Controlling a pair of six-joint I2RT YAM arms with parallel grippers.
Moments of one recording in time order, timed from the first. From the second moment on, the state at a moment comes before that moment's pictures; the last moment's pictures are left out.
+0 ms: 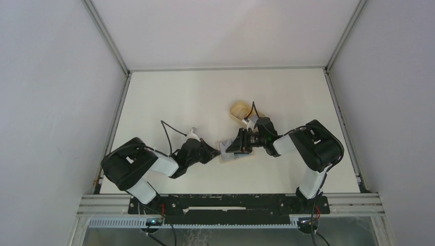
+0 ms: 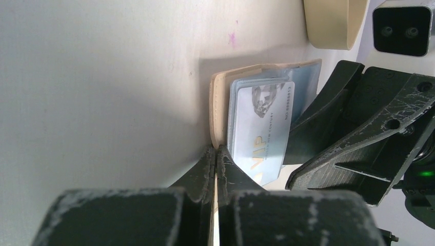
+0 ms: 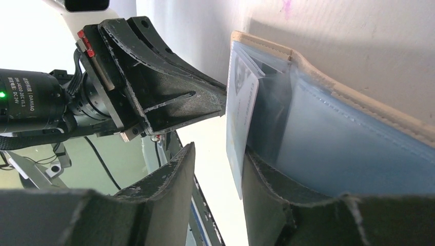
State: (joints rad) left arm -0.77 1.60 0.31 0.72 -0.02 -1.21; right arm 0.51 1.80 0.57 0.62 -0.82 0.87
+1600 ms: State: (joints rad) left arm -0.77 1.60 0.31 0.73 0.00 -1.21; right arm 0.16 1.27 0.48 0.13 -0.80 0.70
